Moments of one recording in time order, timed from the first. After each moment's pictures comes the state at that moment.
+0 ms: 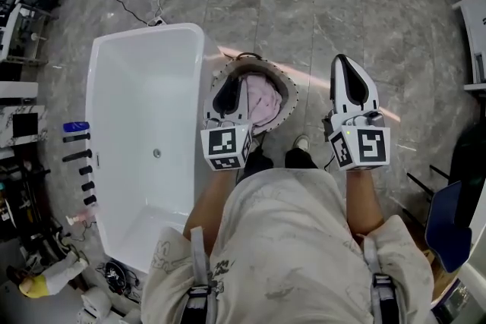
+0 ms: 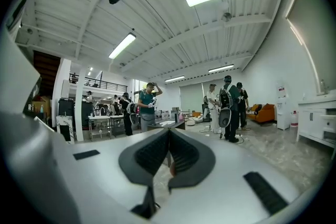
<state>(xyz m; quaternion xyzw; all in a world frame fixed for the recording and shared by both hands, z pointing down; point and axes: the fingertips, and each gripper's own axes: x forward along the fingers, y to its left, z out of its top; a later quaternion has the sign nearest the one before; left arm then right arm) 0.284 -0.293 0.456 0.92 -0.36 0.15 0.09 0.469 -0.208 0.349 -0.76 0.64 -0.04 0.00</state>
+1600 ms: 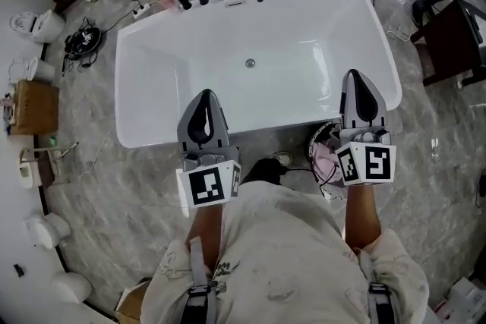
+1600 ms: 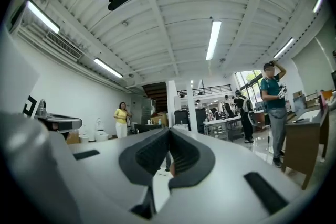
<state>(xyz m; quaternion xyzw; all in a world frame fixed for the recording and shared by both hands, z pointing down) -0.233 -0.098 0.296 0.45 -0.89 0.03 -0.03 -0.074 -0.304 0.301 -0.24 0.97 -0.02 0.04</state>
